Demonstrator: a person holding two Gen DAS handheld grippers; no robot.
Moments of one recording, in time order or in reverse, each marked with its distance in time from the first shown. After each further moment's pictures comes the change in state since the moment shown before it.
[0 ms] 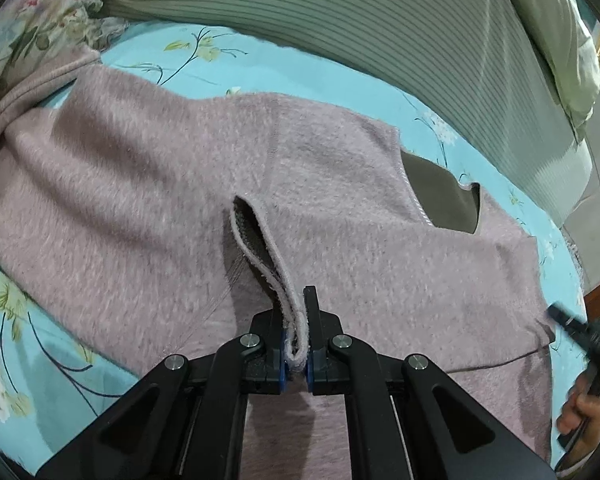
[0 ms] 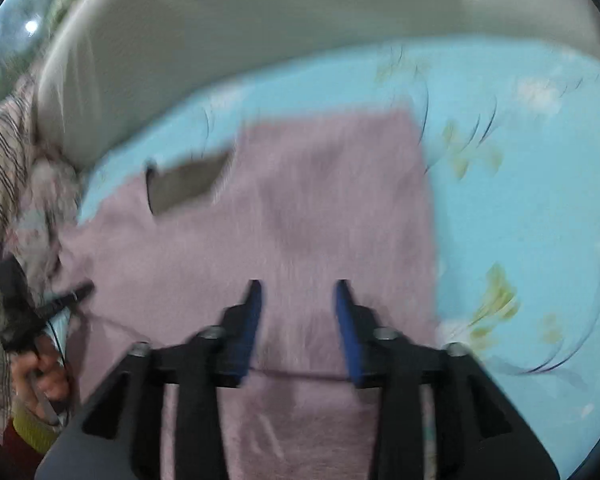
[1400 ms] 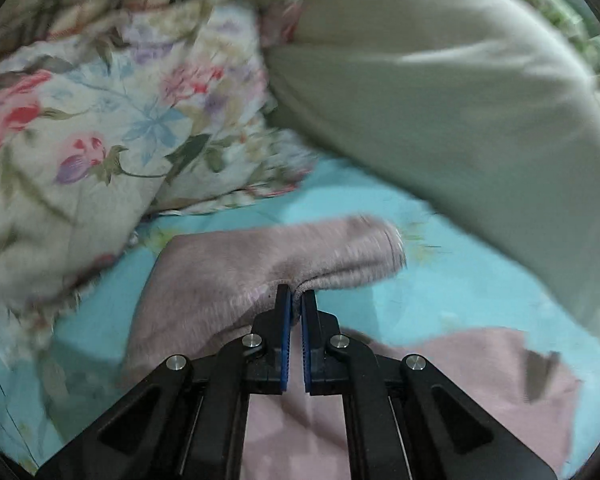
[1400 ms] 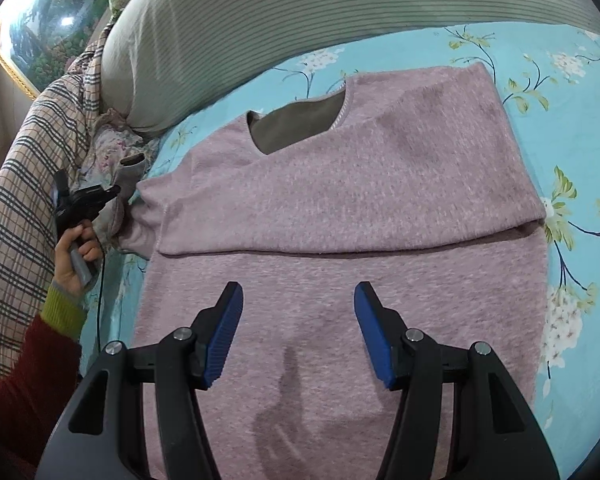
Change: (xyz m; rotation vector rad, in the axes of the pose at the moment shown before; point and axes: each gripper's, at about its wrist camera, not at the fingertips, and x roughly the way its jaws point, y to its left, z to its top) left arm -0.104 0.167 0.109 -0.181 -0.283 0.203; right arm -0.061 0.078 -0.070 -0.010 -0.007 0.196
